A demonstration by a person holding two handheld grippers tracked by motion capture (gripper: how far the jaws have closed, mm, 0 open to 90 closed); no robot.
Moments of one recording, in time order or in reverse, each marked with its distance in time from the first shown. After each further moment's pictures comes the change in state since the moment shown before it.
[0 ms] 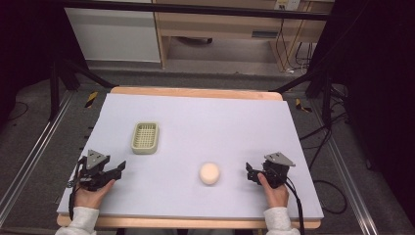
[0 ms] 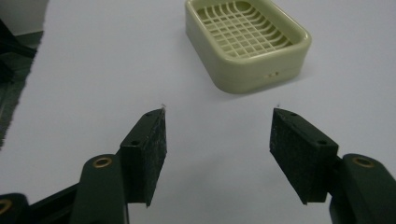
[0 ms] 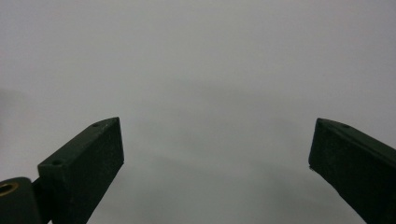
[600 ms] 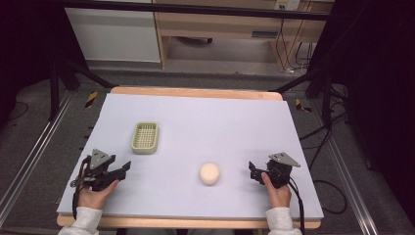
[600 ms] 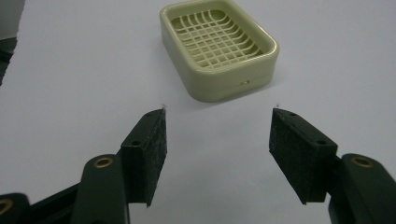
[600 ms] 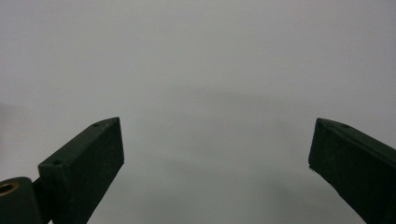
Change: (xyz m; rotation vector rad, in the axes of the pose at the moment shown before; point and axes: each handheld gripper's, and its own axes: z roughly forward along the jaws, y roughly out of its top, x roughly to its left) left arm -0.013 0.010 -0.004 -0.035 -0.026 0.011; right arm -0.009 0.000 -0.003 -0.030 0.001 0.049
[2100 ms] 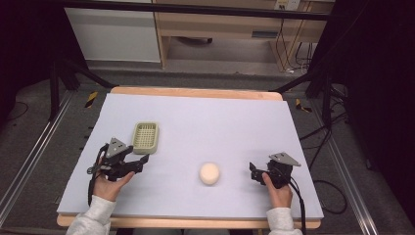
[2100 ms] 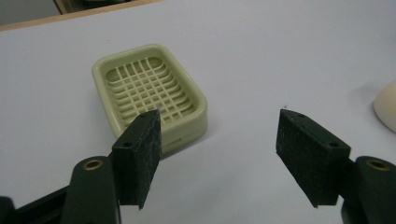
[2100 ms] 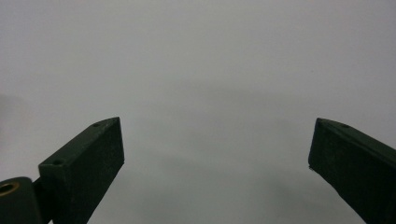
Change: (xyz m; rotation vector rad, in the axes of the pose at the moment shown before) left arm -0.036 0.045 0.012 -0.022 -0.127 0.057; right arm -0.001 0.000 -0.001 0.026 0.007 -0.016
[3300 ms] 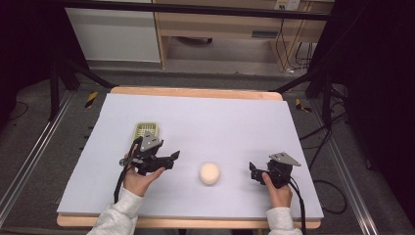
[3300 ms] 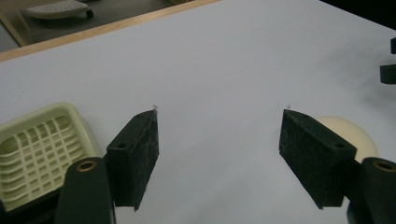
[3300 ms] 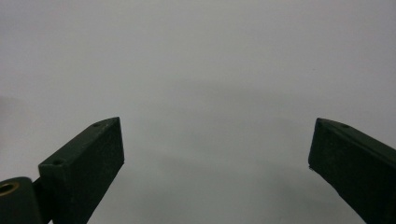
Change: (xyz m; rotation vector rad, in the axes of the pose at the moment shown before) left arm -0.068 0.044 0.029 -0.020 -0.104 0.068; right arm -0.001 -0.001 0.002 -0.002 0.003 0.008
